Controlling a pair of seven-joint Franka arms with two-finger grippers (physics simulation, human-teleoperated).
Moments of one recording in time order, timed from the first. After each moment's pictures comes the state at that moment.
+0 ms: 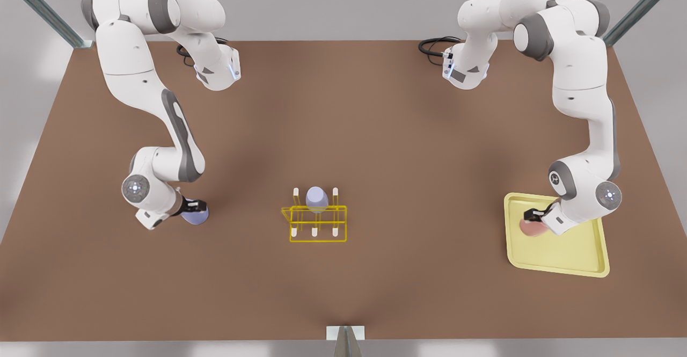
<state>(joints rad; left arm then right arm) 0.07 0.66 0.17 -1.74 -0.15 2.36 0.47 0.05 0.51 -0.05 -1.94 0.01 2.38 -0.08</state>
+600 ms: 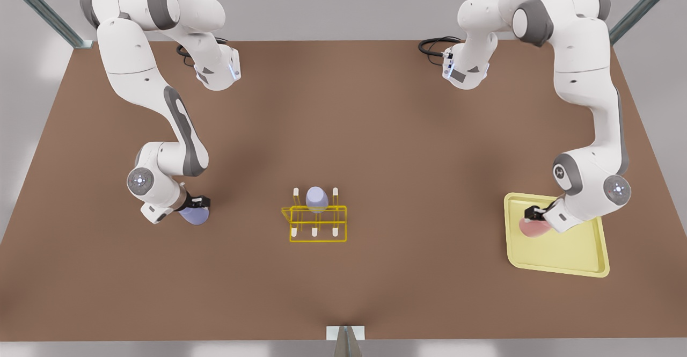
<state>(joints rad) 0.04 0.56 0.16 -1.73 -0.15 2.27 0.48 0.05 0.49 -0.04 -2.02 0.03 2.45 -0.08</state>
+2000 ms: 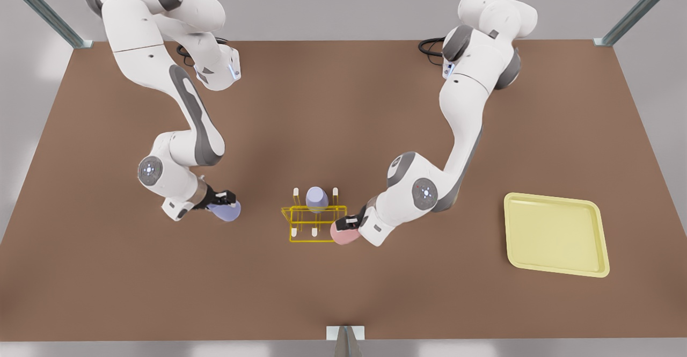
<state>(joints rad) -0.41 0.98 -0.25 -0.90 -0.25 2.15 -0.64 0.06 0.38 0.13 -1.97 0.25 2.37 -0.11</state>
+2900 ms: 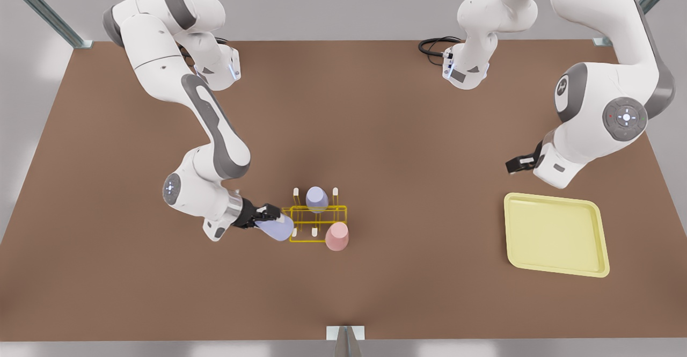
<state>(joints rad) -0.04 0.20 -0.07 -1.49 0.04 1.53 -0.28 0.12 0.58 0.25 -1.59 0.53 2.32 -0.14</state>
